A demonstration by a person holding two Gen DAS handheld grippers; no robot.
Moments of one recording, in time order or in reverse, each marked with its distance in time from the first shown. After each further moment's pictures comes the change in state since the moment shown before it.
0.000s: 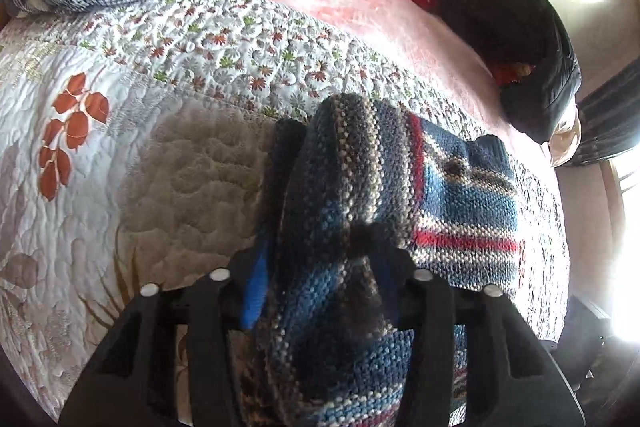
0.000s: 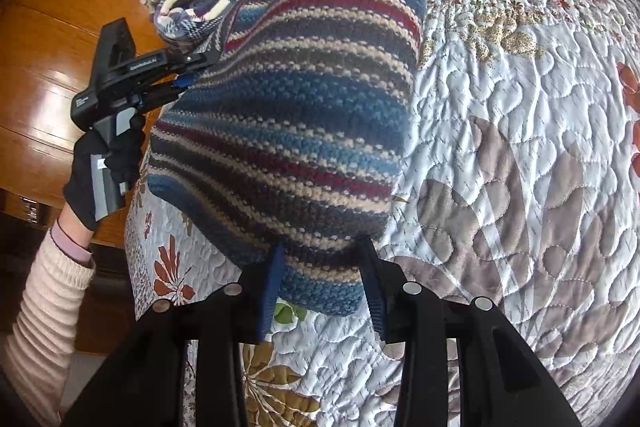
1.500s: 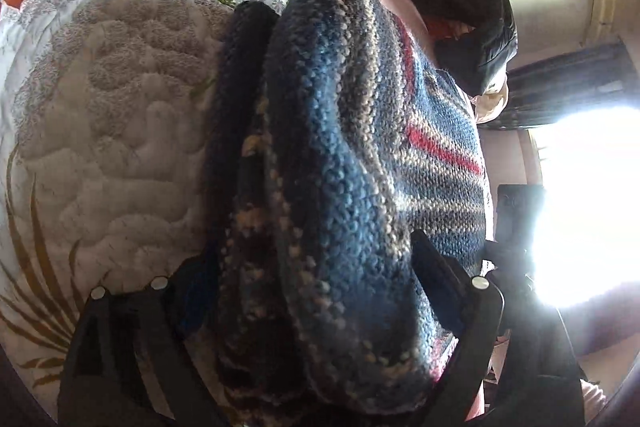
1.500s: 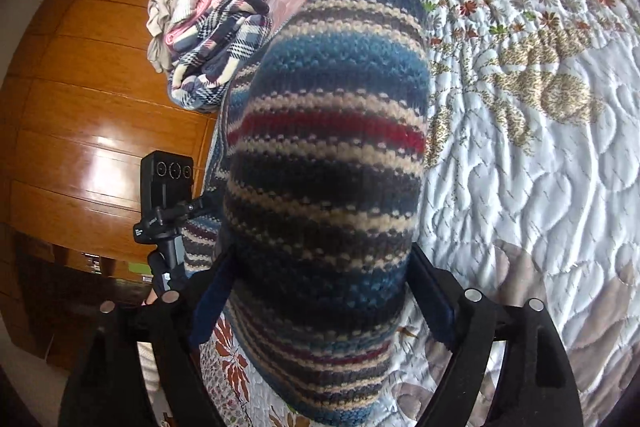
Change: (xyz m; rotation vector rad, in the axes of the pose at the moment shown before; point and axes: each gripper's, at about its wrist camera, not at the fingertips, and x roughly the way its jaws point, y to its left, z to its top) left arm 0.041 0.032 -0.040 0.026 0.197 -0.366; right arm 0.030 -0.045 0.072 0.147 -0.059 0.276
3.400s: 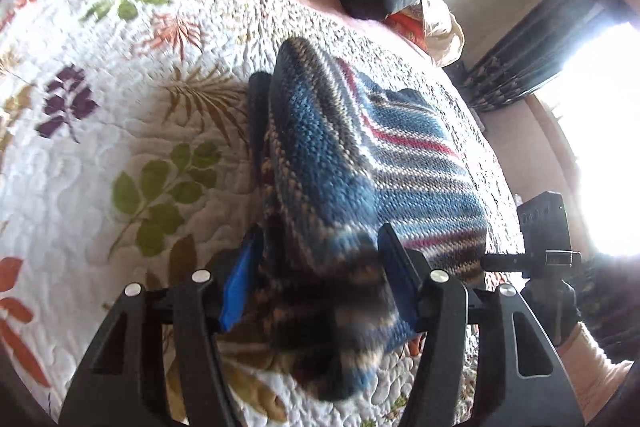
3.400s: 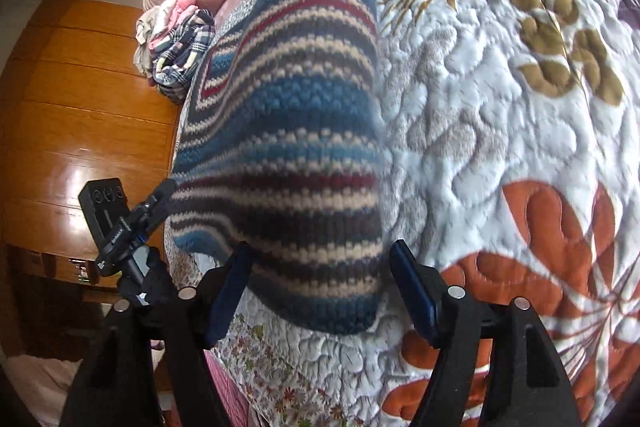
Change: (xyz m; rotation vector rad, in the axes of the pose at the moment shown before) left arm 0.085 -0.253 -0.282 0.242 -0.250 0.188; right arm -0.247 -0.166 -0.271 0.114 -0.051 -0.115
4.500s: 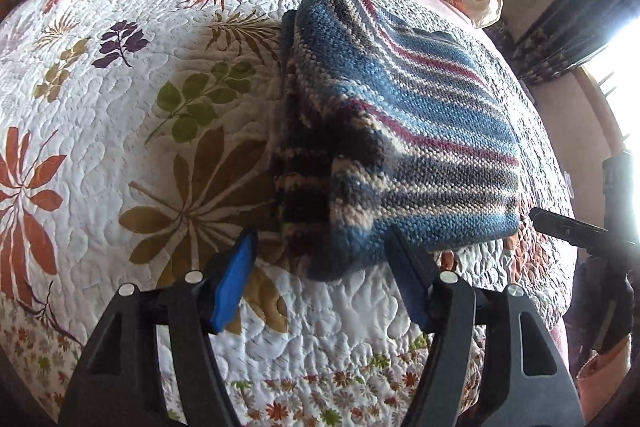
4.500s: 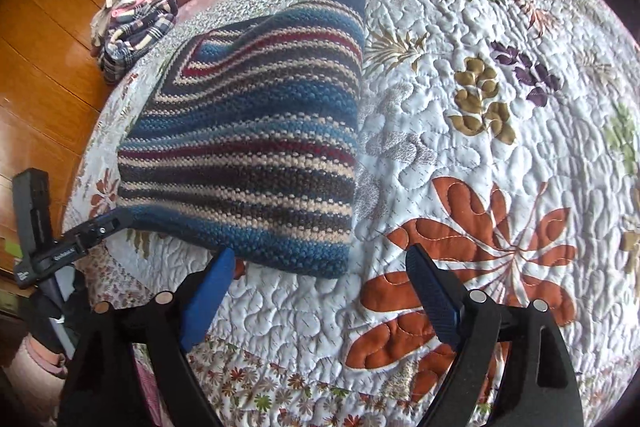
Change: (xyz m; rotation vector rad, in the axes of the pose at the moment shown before) left arm -0.019 -0.020 -0.051 -0.023 0.125 0.226; right arm -0.013 0.080 -0.038 -0.188 -0.162 -0.455
